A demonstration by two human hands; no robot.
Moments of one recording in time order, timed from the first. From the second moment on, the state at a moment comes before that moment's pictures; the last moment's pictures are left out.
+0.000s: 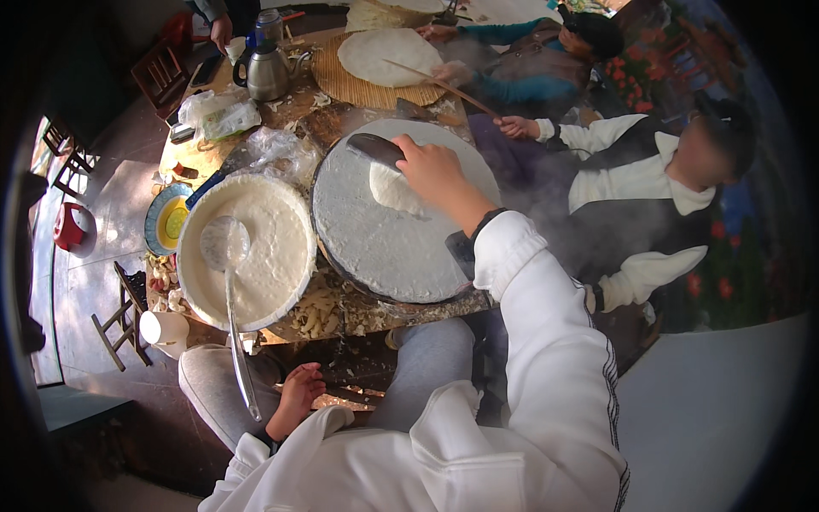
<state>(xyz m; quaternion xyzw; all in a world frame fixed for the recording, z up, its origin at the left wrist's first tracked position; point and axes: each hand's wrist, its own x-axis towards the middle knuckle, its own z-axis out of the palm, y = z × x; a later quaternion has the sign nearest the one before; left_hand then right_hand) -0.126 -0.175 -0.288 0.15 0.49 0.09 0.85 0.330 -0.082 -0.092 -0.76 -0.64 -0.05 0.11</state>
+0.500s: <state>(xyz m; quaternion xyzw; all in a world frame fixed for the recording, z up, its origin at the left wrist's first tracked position) -0.125 -0.174 -0.296 0.17 0.50 0.09 0.85 0.373 -0.149 -0.064 -0.56 -0.83 0.00 0.07</state>
